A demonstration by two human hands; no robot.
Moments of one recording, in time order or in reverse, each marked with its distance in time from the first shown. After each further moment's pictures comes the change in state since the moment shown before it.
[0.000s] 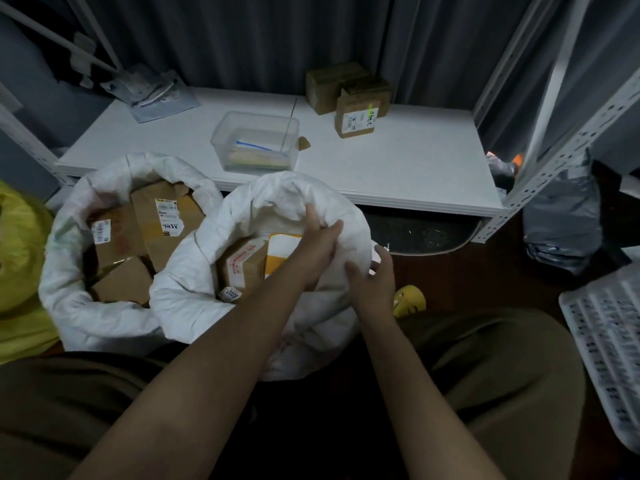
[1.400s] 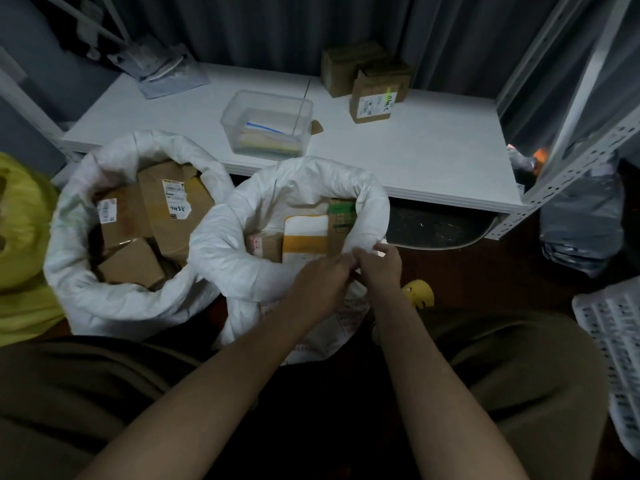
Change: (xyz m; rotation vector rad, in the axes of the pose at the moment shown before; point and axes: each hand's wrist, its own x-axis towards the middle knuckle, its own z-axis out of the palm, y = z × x) left_hand -0.036 -0.059 -0.023 1.217 -0.021 0.745; right_hand 0.053 0.021 0.025 0.104 -0.014 0.279
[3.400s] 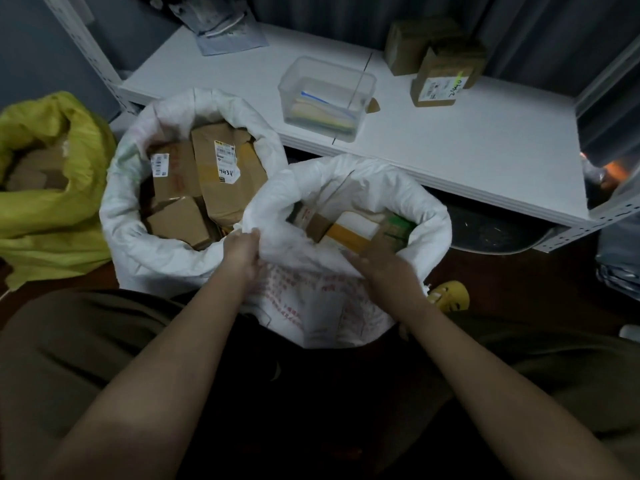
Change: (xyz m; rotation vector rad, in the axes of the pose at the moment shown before) left_hand -0.064 -0.162 -0.022 -1.363 0.541 -1.312; right_hand -0.007 0.037 0.018 -1.433 -0.499 -1.375
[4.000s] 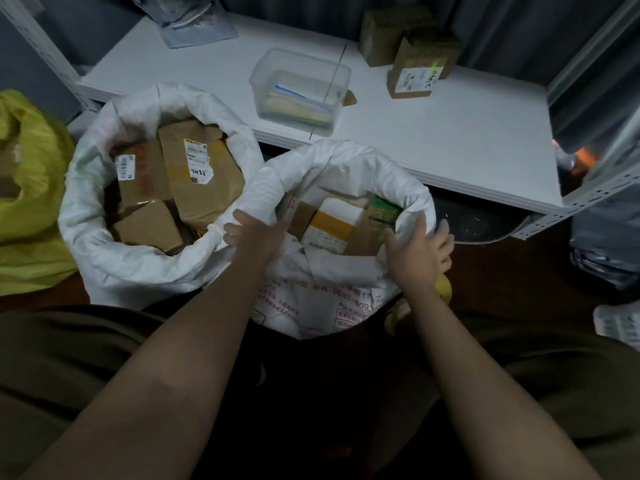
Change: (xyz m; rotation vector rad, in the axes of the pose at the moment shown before) left_hand 0.000 -0.002 0.072 0.933 0.355 0.193; right_hand 0.001 0.034 -0.018 0.328 0.192 1.161
